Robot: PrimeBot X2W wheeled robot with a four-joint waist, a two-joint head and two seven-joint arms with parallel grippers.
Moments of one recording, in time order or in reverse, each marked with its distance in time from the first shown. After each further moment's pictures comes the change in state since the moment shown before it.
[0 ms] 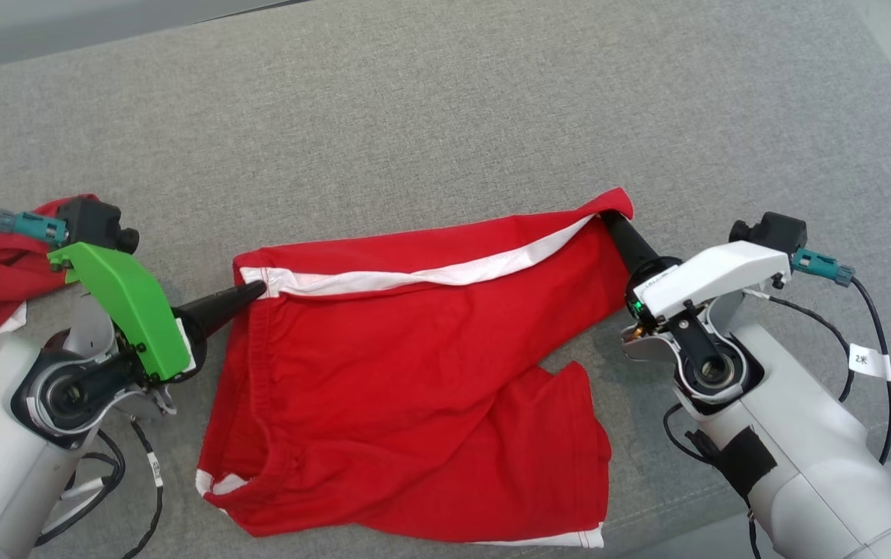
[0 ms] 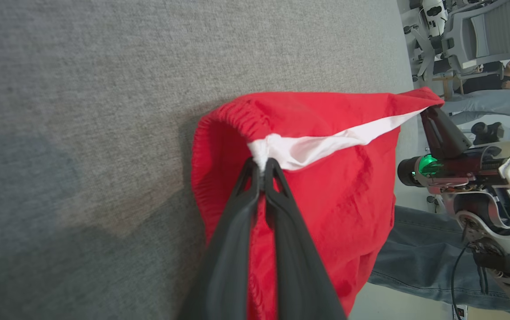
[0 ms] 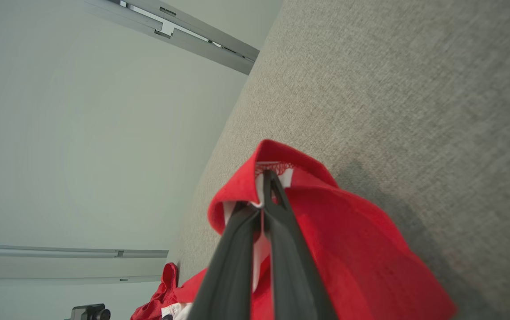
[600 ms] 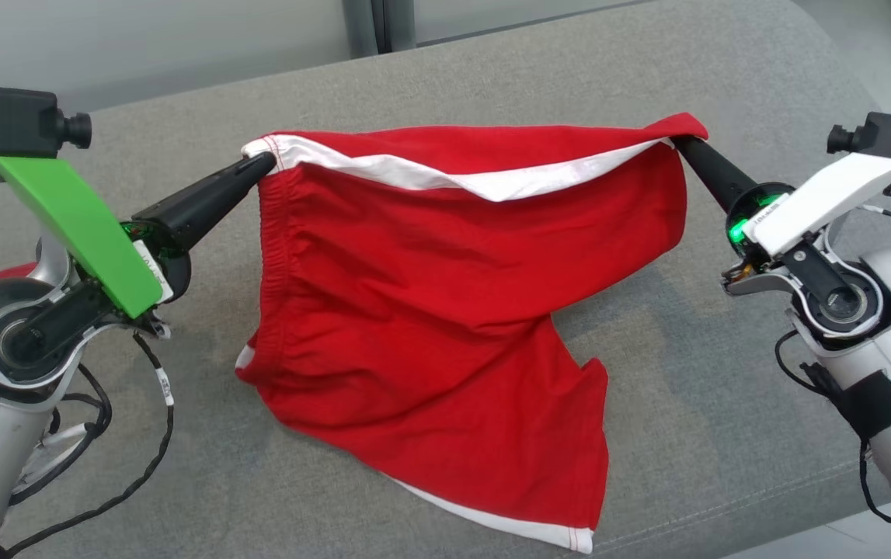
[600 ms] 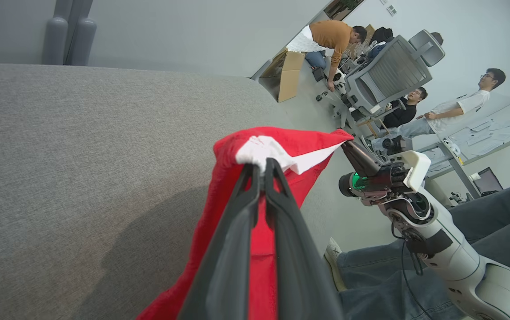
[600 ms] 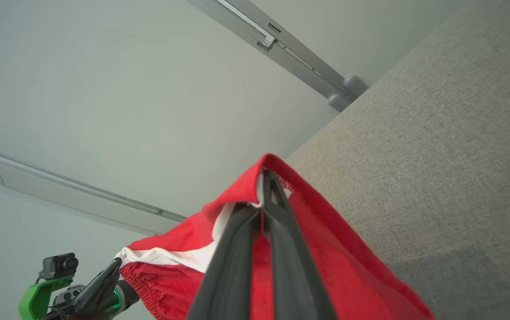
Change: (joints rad) left arm -0.057 0.008 0.130 -0.220 -0.057 -0.049 -0.080; right arm -0.059 -0.233 -0.016 -0.190 0.059 0.027 0.205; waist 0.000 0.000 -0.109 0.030
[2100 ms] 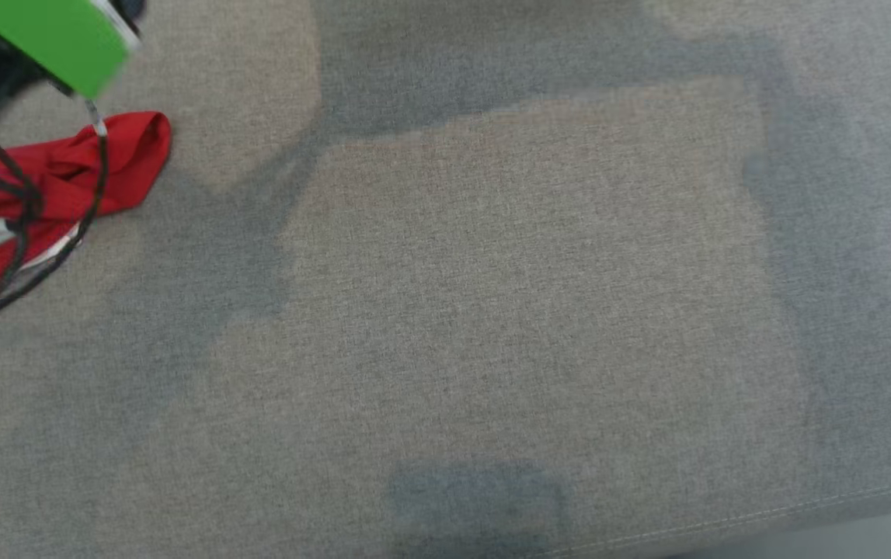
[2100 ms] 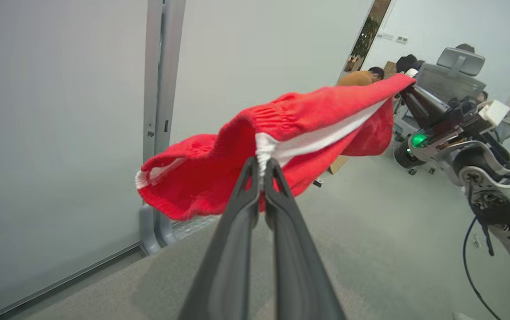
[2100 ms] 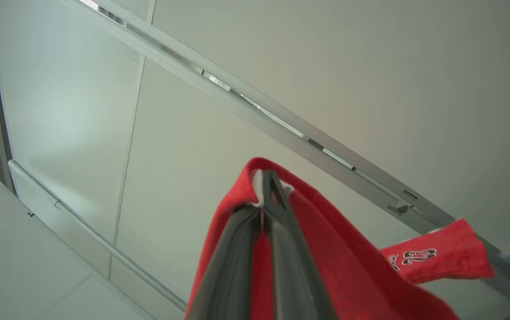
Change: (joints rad) left arm -0.493 -0.008 0.014 -0.266 0.305 0.198 -0.059; right arm -0.462 -0.155 -0.271 -0.324 0.205 -0.256 -0.188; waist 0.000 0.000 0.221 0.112
